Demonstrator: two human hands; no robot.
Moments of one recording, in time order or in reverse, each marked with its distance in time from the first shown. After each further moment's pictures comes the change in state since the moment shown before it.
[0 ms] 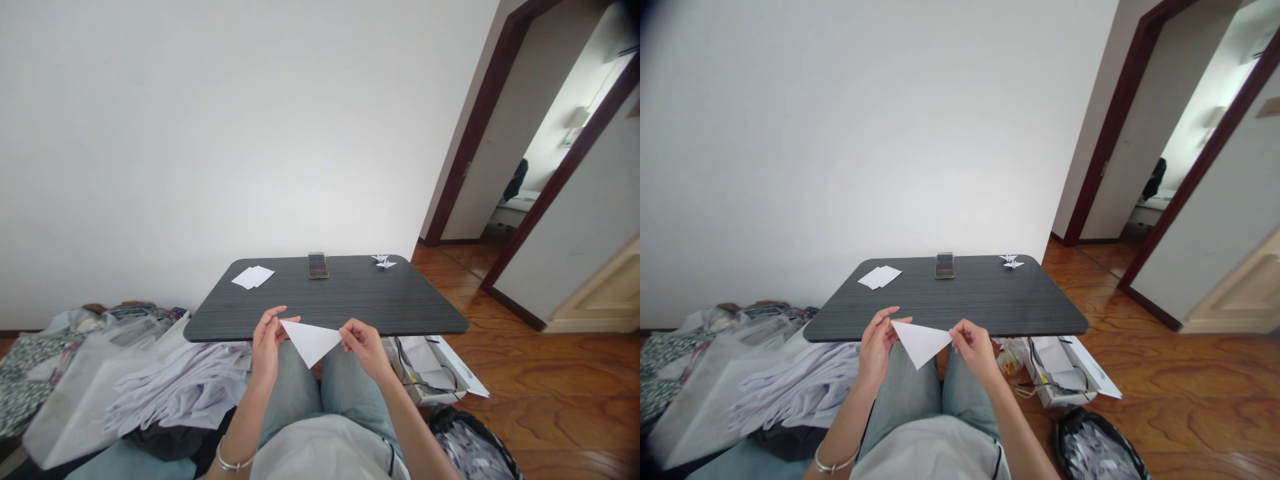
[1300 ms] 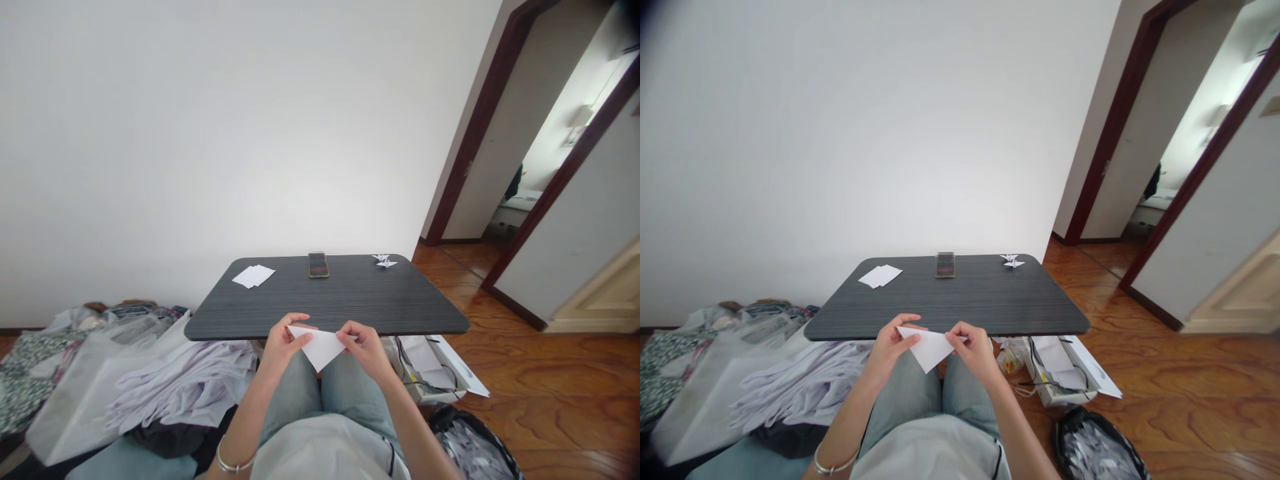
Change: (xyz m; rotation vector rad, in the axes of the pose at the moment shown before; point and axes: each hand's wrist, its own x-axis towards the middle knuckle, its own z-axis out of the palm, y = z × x) left_hand -0.011 0.012 0.016 0.094 -0.279 -0.177; right_hand -0.001 -0.004 0.000 -0.023 -0.076 0.023
